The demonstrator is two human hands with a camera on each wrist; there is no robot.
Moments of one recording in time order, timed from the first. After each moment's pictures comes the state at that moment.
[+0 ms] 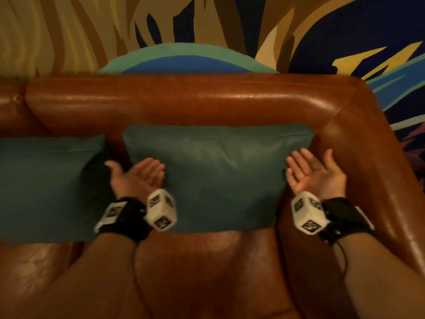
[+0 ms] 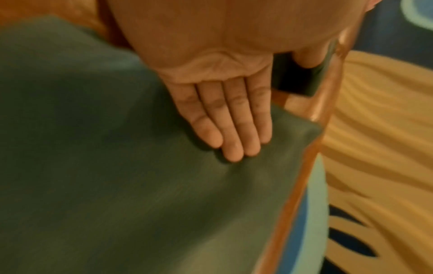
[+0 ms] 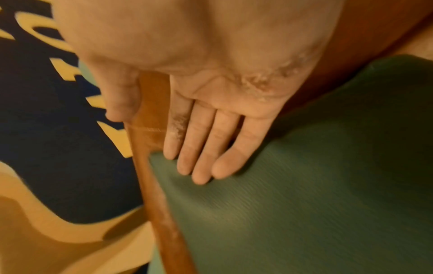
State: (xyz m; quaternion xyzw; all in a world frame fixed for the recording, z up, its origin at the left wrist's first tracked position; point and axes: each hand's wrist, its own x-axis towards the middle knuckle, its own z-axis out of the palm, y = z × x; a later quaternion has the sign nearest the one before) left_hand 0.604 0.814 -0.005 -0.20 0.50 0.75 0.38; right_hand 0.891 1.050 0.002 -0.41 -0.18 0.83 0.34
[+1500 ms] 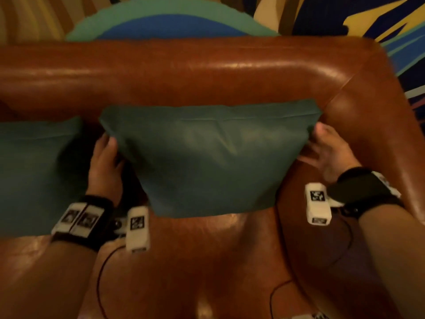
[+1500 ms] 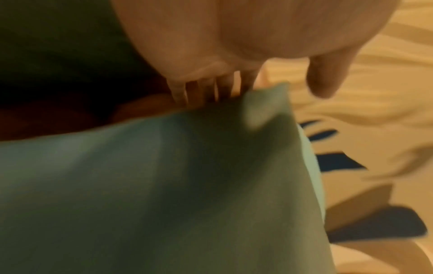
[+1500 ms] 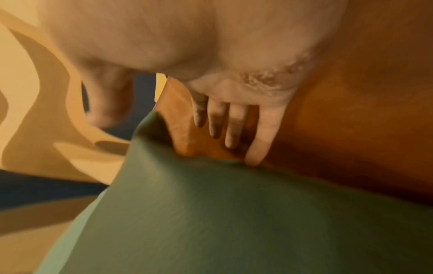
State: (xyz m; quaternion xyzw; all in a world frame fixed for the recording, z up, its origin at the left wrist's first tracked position) left_hand 0.587 0.797 -0.023 0.07 0.74 0.60 0.28; right_hand 0.896 1.073 -0.006 -0.51 -0.48 0.68 0.22
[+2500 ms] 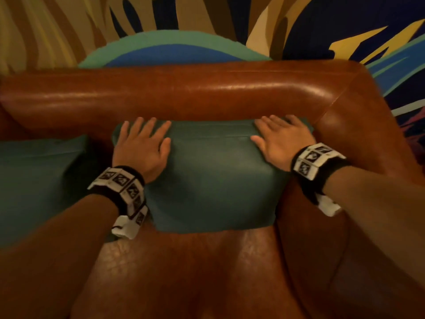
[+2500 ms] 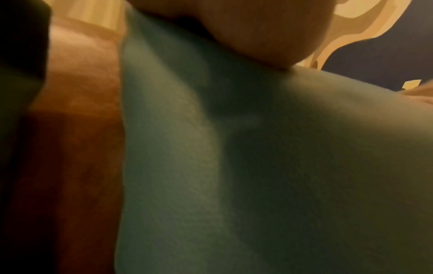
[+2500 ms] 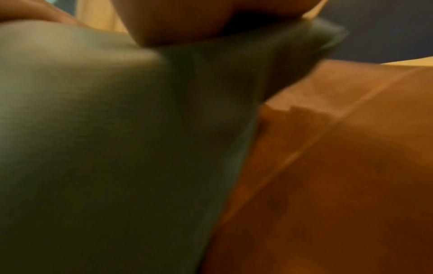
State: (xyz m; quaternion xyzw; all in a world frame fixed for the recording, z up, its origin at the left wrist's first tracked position) left_hand 0.579 0.873 -0.006 0.49 0.87 -0.06 0.04; right_hand 0.818 1.084 0.006 -0.28 -0.96 -0.04 -0.10
